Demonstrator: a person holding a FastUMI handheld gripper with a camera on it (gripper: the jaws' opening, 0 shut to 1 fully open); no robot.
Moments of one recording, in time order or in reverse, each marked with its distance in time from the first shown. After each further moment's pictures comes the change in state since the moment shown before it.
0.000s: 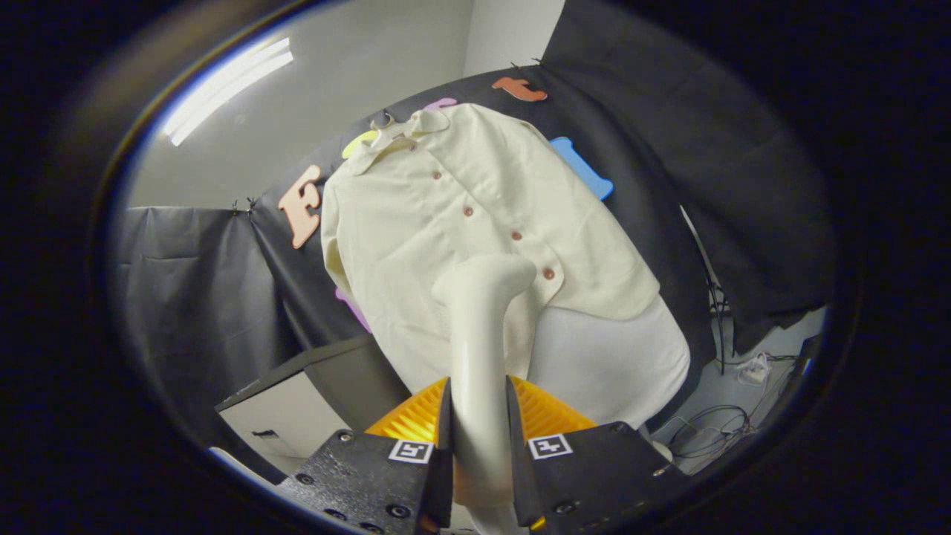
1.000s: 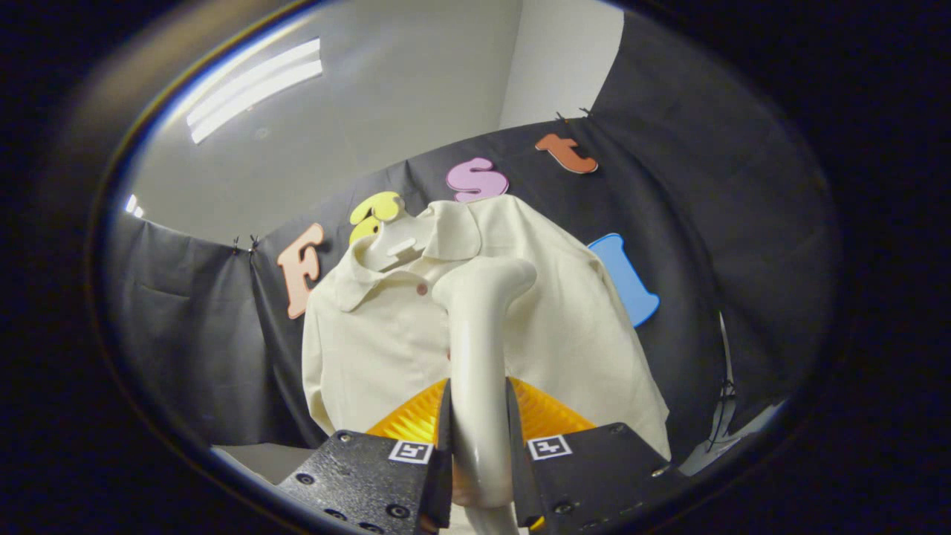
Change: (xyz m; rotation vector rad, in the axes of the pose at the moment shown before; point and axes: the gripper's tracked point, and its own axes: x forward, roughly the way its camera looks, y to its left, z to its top) arm 0.131 0.019 0.231 -0.058 -0.213 0.045
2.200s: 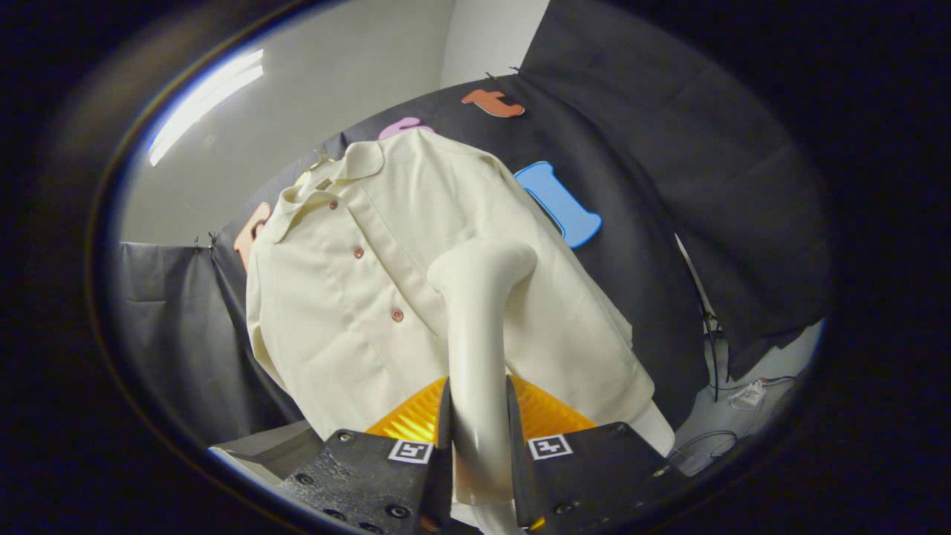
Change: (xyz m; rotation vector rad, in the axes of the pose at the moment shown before) arm -0.061 -0.088 -0.155 0.145 0.188 -0.146
